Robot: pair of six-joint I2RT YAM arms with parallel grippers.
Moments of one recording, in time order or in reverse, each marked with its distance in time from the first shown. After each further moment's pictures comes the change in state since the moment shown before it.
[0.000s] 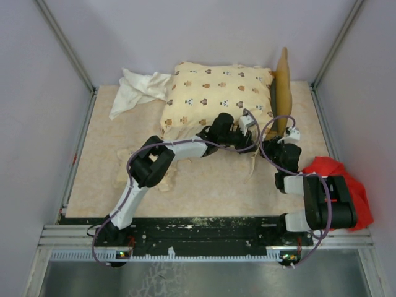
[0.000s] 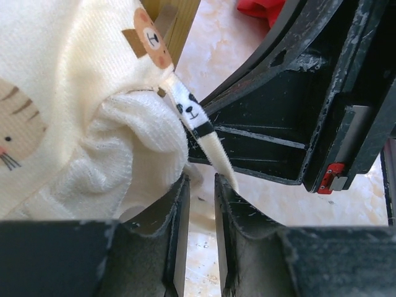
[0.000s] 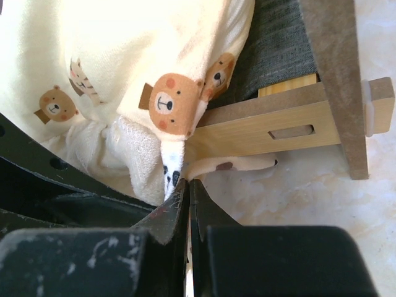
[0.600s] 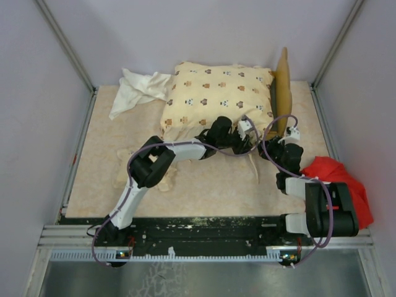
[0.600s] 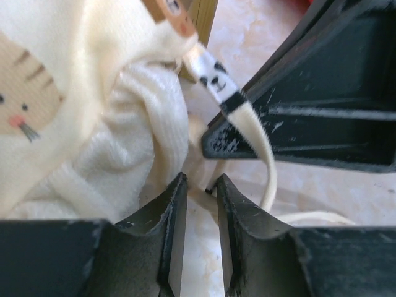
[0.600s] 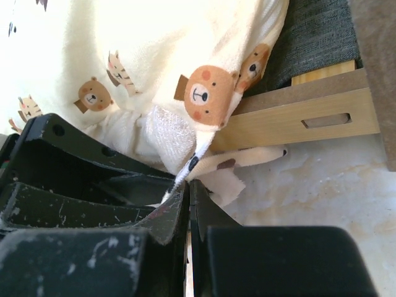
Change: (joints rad) left arm 0.000 -0.002 -0.043 0.033 -0.063 0.154; right arm -0.013 -0.061 -0.001 -0.058 -0.098 0.074
